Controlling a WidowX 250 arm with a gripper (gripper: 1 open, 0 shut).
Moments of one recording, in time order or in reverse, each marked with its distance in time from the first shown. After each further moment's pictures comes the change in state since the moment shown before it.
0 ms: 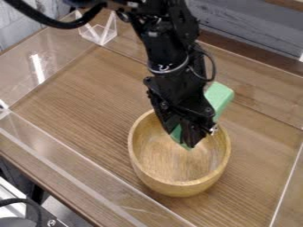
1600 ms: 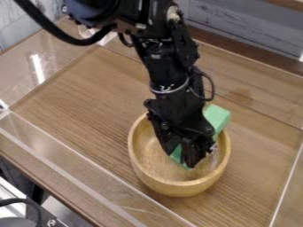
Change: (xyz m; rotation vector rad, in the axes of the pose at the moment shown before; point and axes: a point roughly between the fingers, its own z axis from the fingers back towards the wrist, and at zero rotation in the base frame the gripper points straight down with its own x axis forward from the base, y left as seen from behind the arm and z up) arm -0.012 -0.005 -0.023 -0.064 0.081 0.055
